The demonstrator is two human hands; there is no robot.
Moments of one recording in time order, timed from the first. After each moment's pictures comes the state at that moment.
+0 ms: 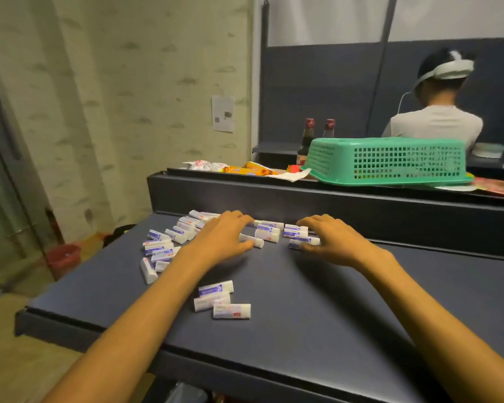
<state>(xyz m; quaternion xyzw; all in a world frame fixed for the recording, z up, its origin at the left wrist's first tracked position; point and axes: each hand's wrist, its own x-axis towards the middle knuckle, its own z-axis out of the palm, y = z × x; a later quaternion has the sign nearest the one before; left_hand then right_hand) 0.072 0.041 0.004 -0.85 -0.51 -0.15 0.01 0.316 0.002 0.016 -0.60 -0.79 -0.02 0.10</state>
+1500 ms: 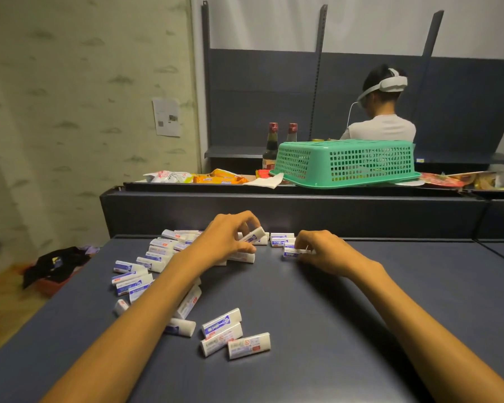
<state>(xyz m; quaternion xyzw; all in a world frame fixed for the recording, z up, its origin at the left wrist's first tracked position) 0.075 0.096 0.013 -0.89 -0.36 -0.22 -0.18 0.313 0.022 -0.012 -0.70 -0.70 0.04 0.13</state>
